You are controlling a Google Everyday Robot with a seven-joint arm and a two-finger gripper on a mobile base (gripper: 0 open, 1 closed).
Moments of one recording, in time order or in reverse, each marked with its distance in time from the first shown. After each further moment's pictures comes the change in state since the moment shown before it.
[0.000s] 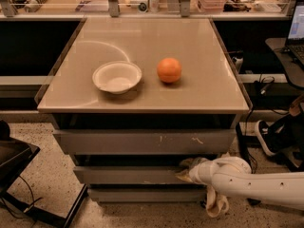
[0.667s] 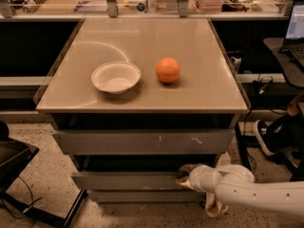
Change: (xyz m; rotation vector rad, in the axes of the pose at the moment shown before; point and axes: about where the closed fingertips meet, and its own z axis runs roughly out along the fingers) arm -0.001 0.021 -0.008 -0.004 -0.049 -0.097
